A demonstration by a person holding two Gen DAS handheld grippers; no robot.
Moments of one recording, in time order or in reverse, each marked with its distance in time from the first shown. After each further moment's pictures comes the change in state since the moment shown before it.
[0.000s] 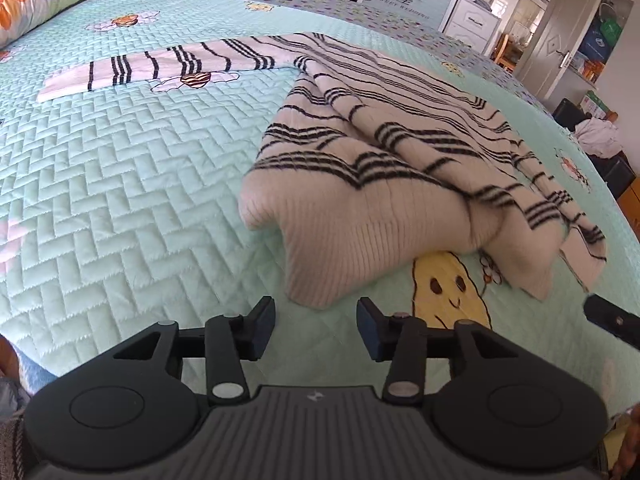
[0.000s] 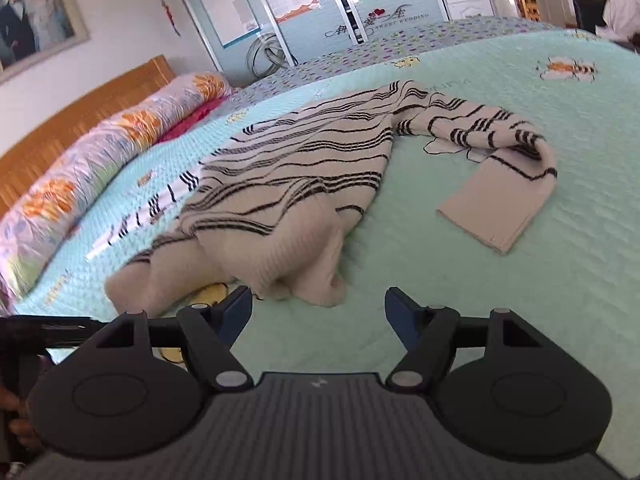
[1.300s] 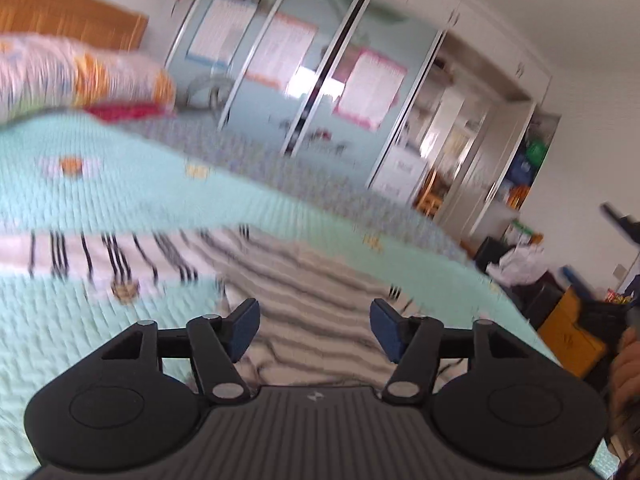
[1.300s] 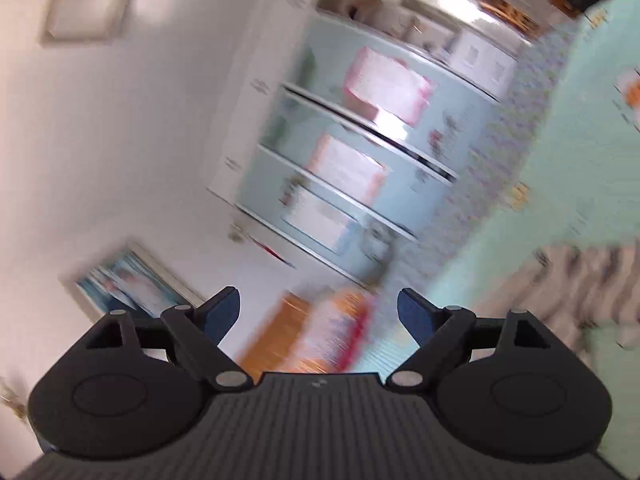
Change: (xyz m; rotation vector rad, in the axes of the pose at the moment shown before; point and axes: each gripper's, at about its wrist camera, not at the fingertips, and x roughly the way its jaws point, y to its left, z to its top) left arm -0.030 -0.026 0.115 -0.050 -0.387 -0.222; right arm -0.002 -0.039 0.172 0.551 -0.488 0.475
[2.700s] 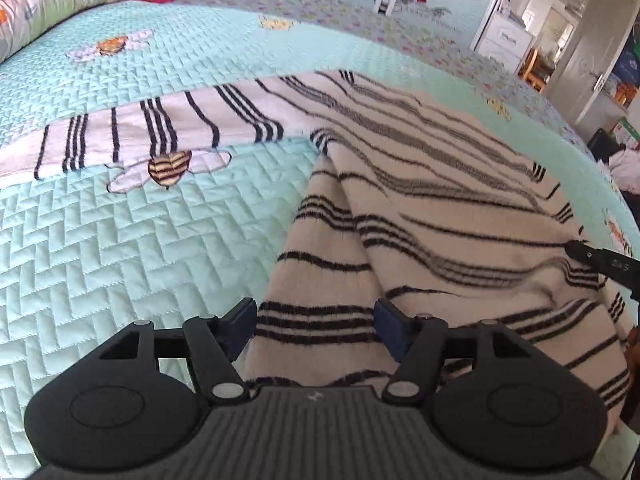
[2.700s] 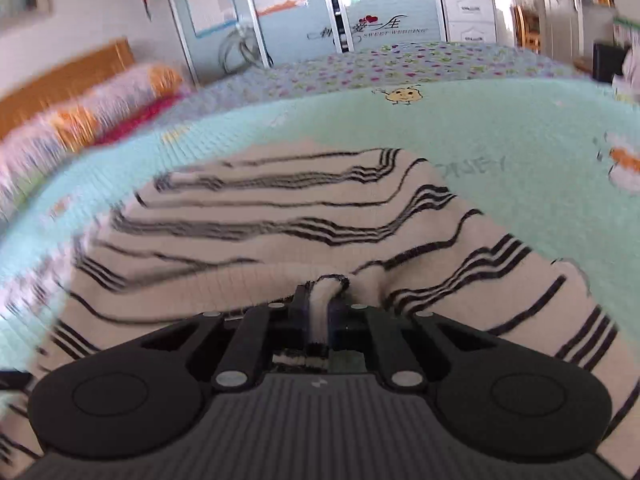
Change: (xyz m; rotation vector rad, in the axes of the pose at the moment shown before) left arm 0.122 0.065 -0.023 0.022 0.433 0.311; right arm 0.157 -0.106 -0.072 -0.723 0.517 -0.604
